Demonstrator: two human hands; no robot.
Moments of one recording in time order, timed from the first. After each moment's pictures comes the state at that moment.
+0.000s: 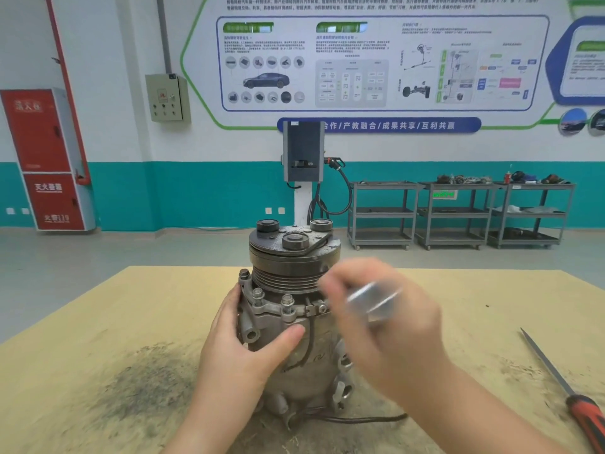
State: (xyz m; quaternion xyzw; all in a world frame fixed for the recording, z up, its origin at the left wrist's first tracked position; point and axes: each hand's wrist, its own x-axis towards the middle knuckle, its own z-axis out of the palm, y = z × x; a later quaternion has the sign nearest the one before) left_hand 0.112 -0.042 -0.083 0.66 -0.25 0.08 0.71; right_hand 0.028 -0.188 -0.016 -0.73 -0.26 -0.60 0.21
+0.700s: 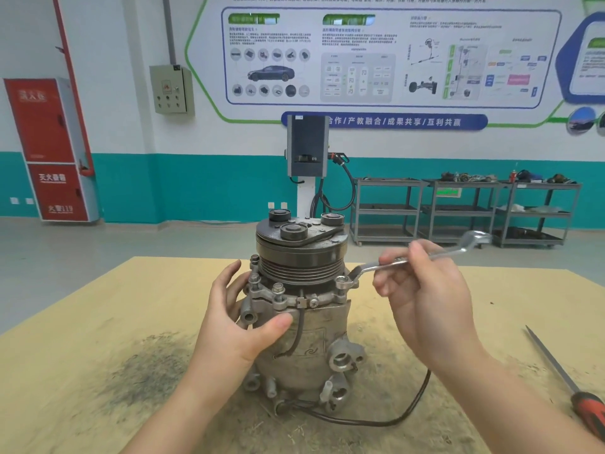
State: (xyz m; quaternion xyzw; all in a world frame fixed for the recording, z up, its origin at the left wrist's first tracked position) left_hand 0.137 -0.032 -0.083 0.61 -0.27 0.05 0.74; right_hand 0.040 -0.222 -0.019 -0.47 -0.08 -0.39 0.79
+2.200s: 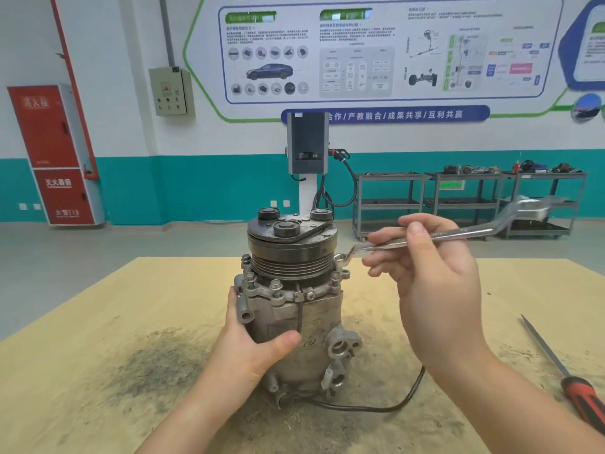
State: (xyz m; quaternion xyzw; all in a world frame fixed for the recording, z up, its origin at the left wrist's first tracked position) left_hand 0.124 -0.031 -0.097 0.69 -0.31 -0.02 0.65; right_hand 0.011 -0.202 -0.004 -0.56 -0.07 -0.47 0.68
